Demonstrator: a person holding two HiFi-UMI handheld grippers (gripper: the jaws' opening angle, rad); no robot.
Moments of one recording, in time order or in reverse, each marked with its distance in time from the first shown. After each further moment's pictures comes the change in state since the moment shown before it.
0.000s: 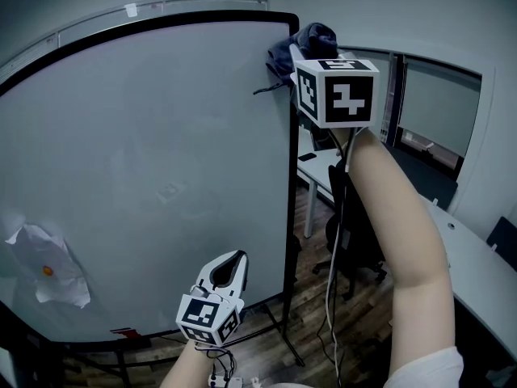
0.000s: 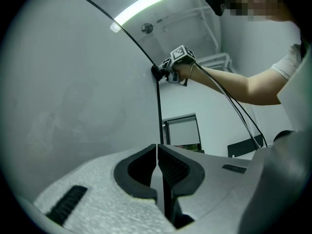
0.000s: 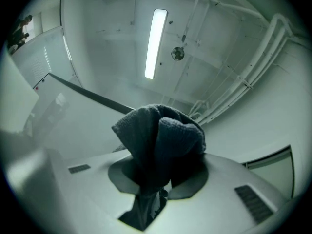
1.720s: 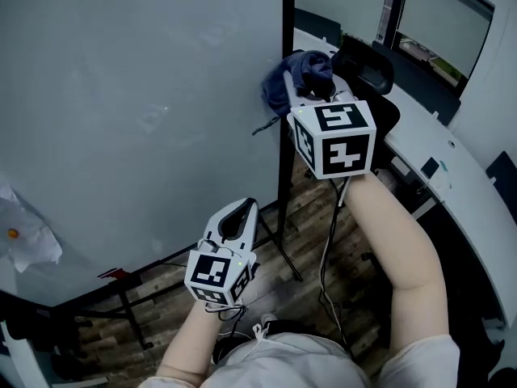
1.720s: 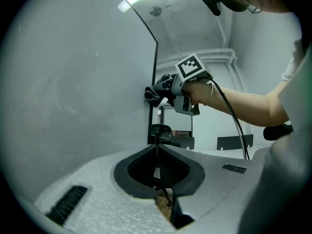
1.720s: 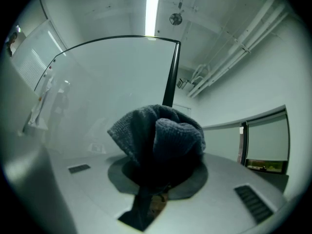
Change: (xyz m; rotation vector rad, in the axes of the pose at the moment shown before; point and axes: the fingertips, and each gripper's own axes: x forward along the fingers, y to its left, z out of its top) left arm -0.016 -0.053 -0.124 -0.105 0.170 -0.063; right arm -0.133 0.082 -0.276 0.087 0.346 0.061
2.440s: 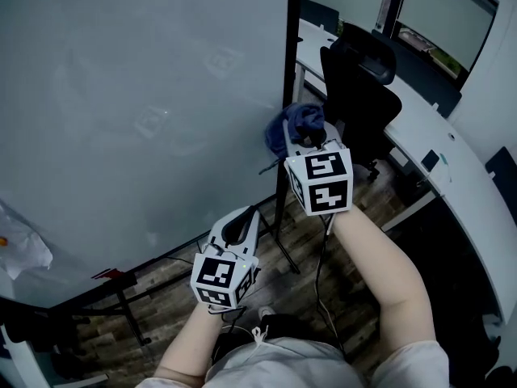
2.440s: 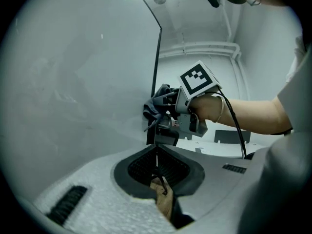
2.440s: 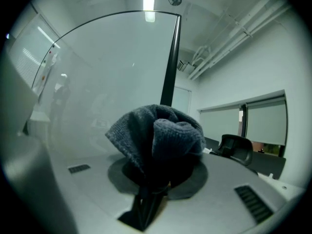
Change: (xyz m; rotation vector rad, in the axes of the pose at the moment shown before) left arm 0.010 0.001 -0.058 -0.038 0.121 -0.019; right arm -0.008 0.027 -0.138 0.022 0.193 0.012
